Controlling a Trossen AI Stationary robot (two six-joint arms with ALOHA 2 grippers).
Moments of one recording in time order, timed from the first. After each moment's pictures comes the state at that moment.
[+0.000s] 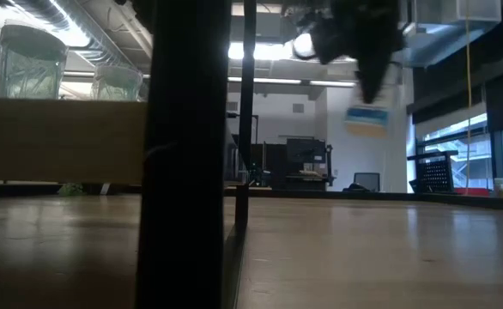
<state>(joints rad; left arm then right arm) -0.11 1.18 1.09 -0.67 -0.02 -0.05 0.07 1.63 1.34 -1.09 -0.16 0.66</state>
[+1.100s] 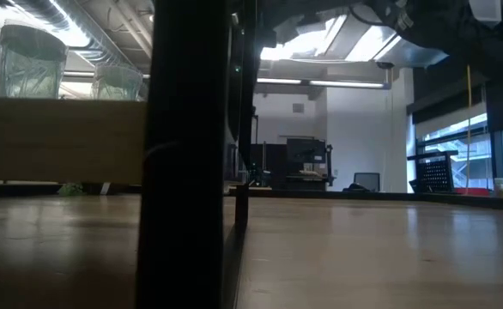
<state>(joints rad) -0.15 0.78 1.09 -0.73 -0.02 -0.28 -0.09 2.45 2.30 -1.20 -0.10 -0.09</state>
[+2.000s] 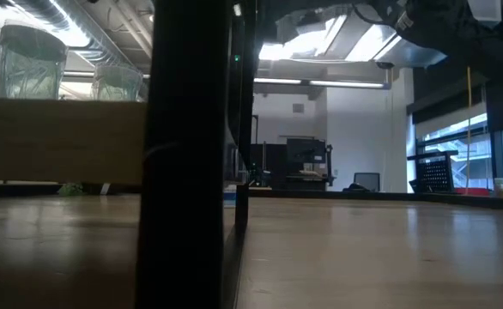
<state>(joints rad) -0.15 0.78 1.09 -0.85 -0.02 -0.28 -0.10 2.45 2.36 -1.24 -0.11 -0.06</state>
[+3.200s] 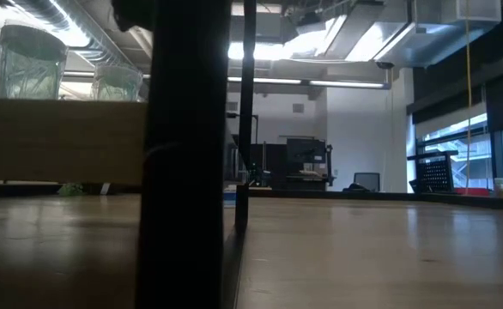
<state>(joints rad) -0.07 1.03 1.09 -0.81 -0.17 -0.29 -0.04 1.77 2.31 -1.32 -0.06 -0.11</state>
